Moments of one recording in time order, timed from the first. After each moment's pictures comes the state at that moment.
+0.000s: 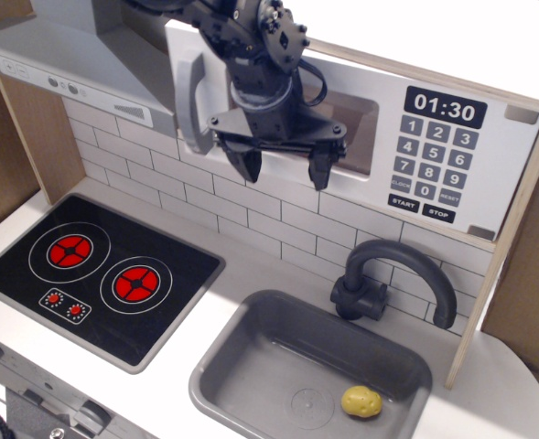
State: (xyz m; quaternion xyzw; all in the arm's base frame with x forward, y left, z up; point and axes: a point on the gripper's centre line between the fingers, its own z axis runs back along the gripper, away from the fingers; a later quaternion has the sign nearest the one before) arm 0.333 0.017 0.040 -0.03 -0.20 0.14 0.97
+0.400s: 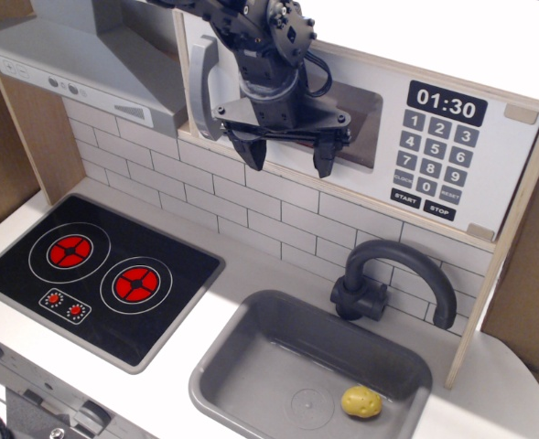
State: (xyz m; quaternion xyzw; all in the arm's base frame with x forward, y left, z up) arm 0.344 0.024 0.037 -0.02 -0.21 0.15 0.97
